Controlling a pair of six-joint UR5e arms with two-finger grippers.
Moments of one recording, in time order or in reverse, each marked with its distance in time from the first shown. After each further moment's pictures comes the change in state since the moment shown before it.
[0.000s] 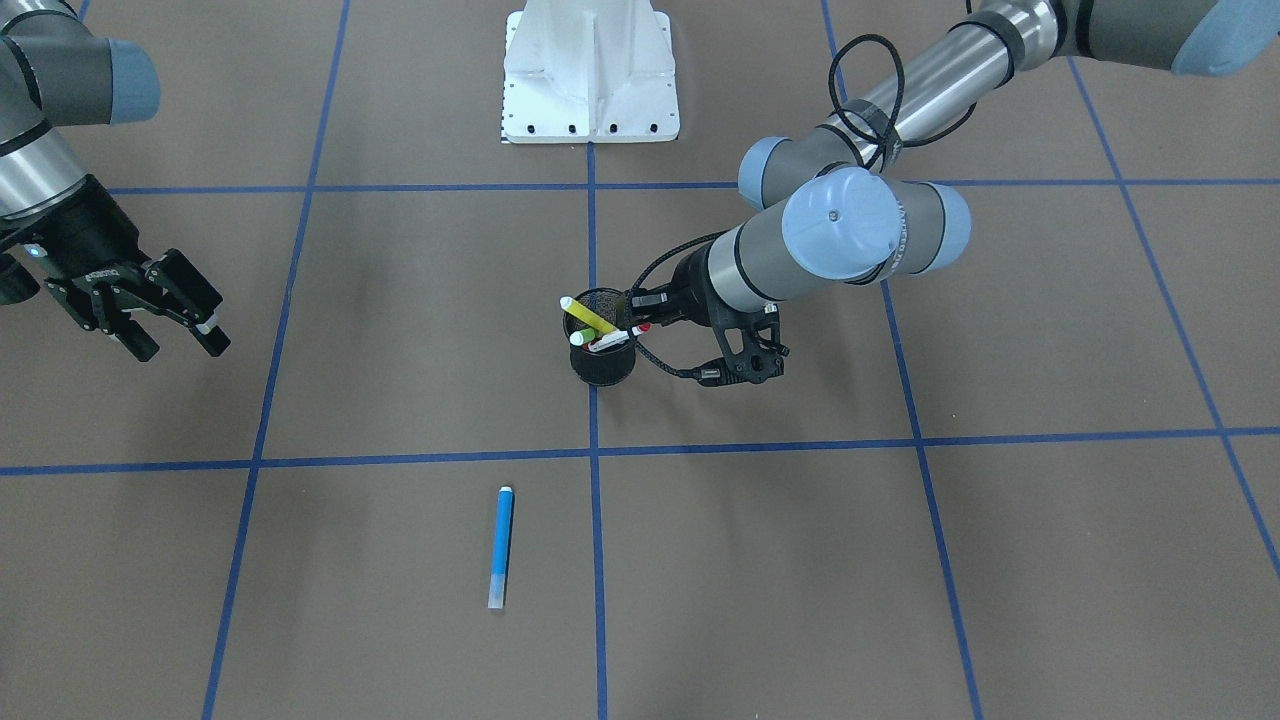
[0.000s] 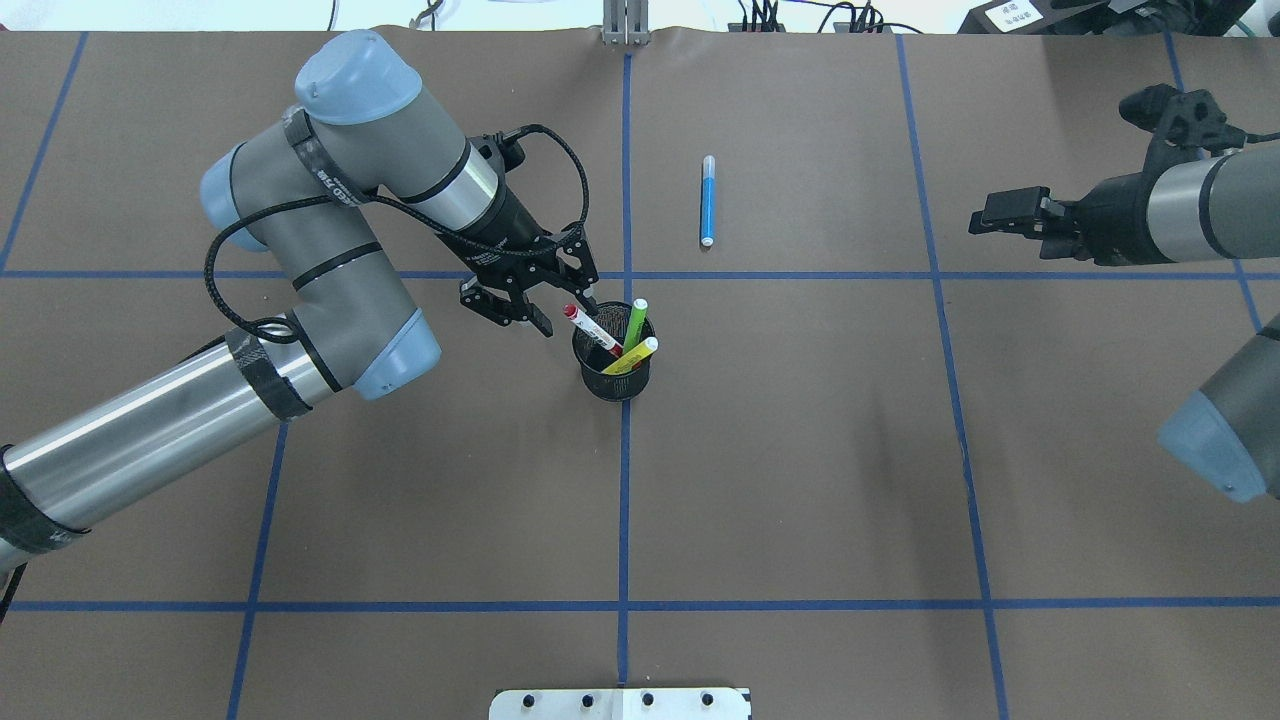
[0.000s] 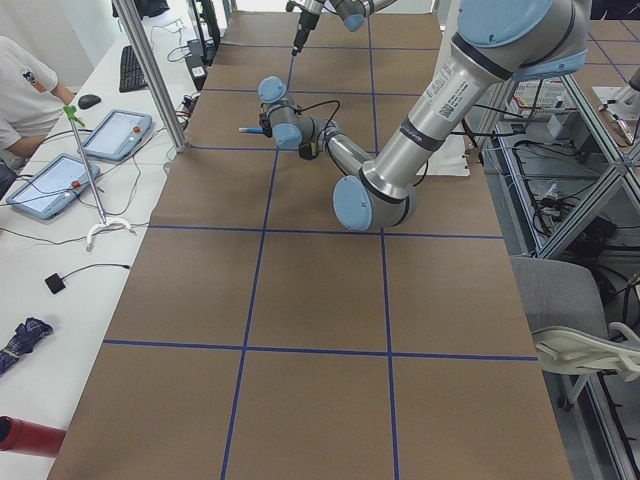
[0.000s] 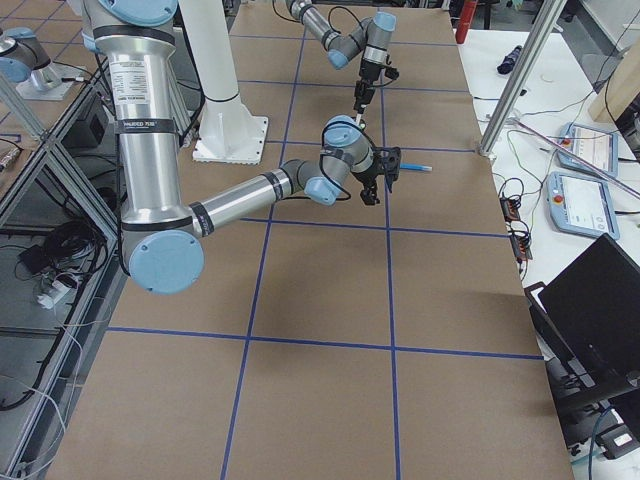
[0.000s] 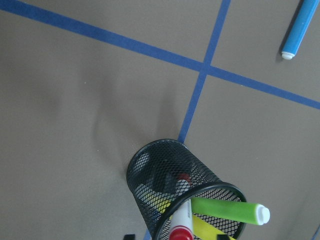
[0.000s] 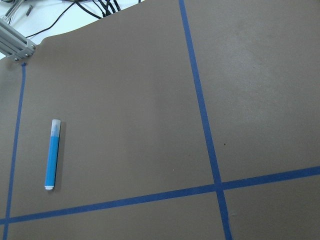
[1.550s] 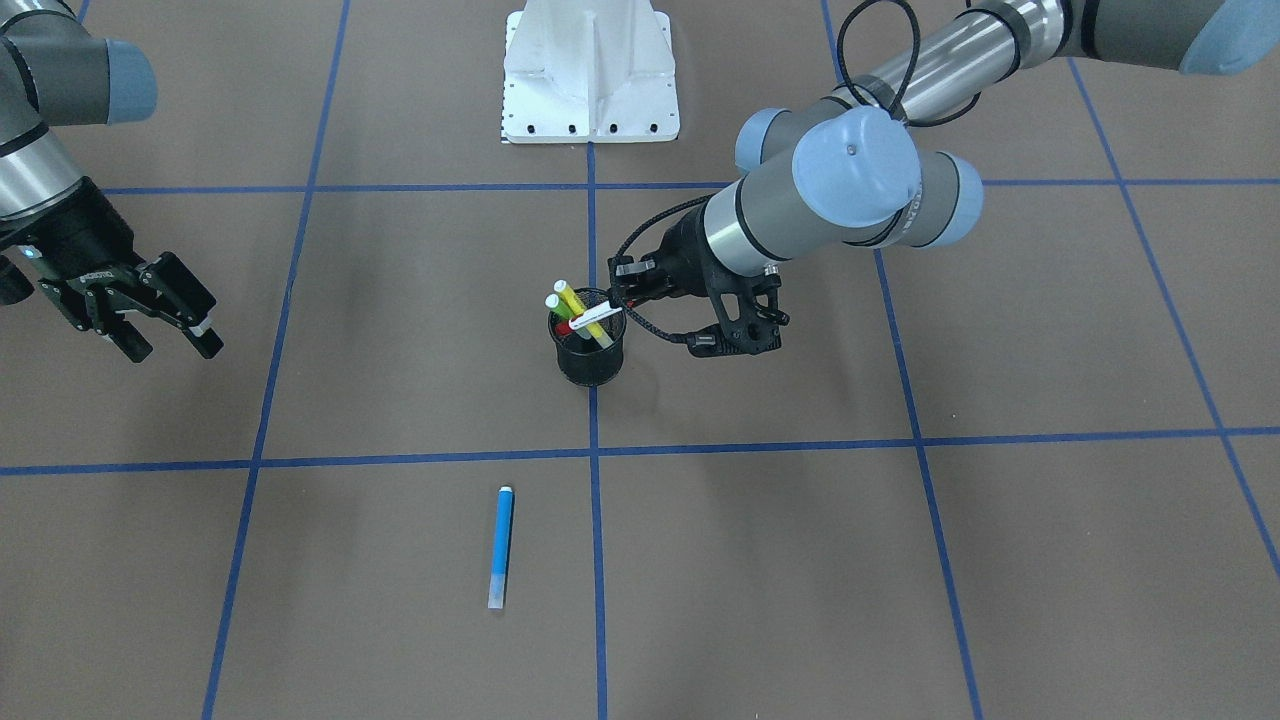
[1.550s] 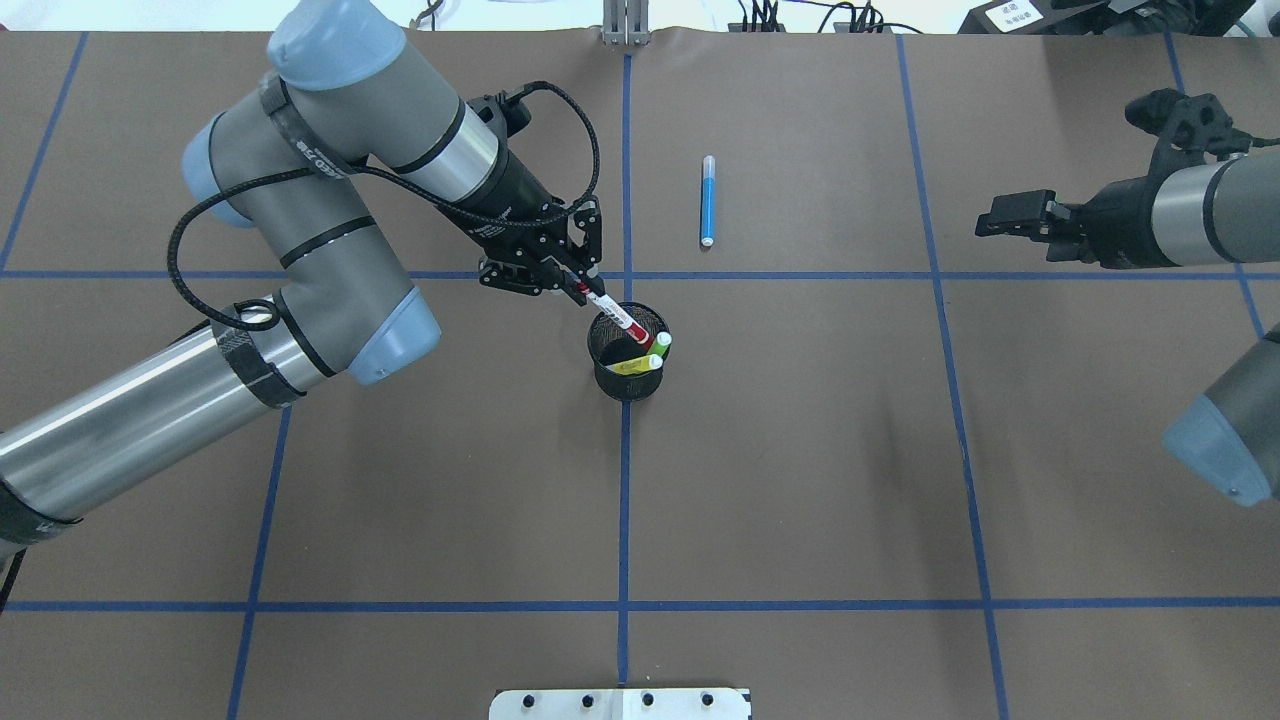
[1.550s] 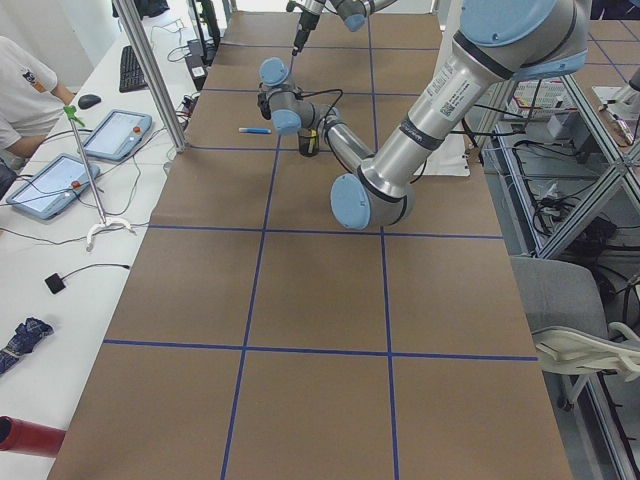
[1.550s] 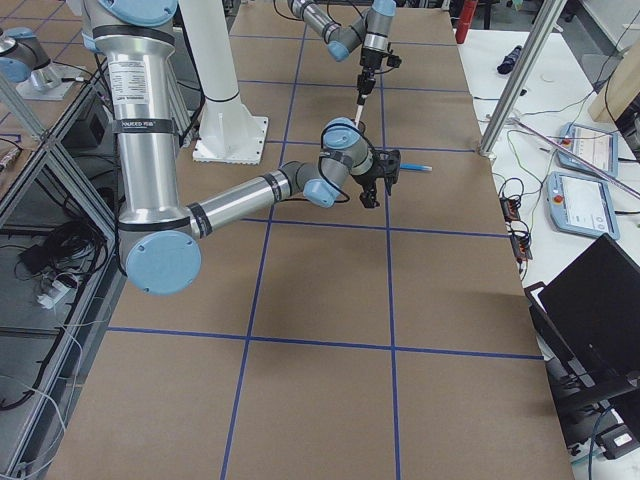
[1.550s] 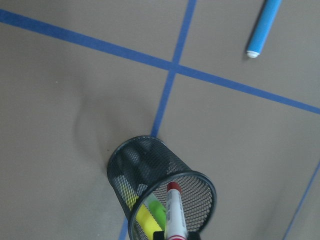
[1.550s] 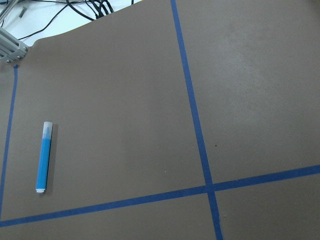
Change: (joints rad) left arm -0.041 -0.010 -0.120 -0.016 0.004 -0.066; right arm -0.001 -0.011 -0.001 0.000 -0.010 0.000
